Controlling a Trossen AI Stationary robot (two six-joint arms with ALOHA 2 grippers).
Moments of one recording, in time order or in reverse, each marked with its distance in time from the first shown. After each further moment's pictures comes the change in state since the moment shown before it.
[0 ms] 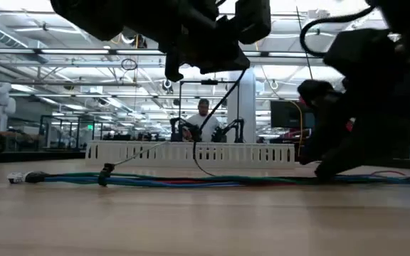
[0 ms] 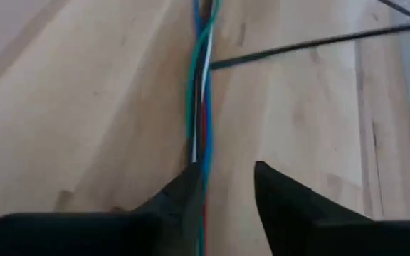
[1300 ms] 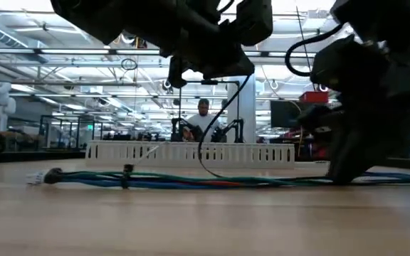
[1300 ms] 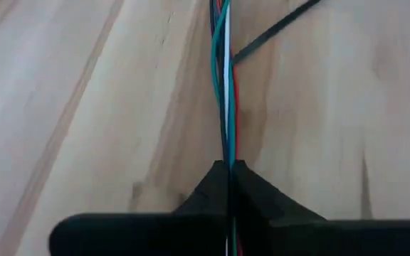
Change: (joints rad) left arm -0.005 0.001 0.000 -0.062 0.067 -0.079; right arm -0.070 -0.084 -0.007 -0.126 -0.307 0.250
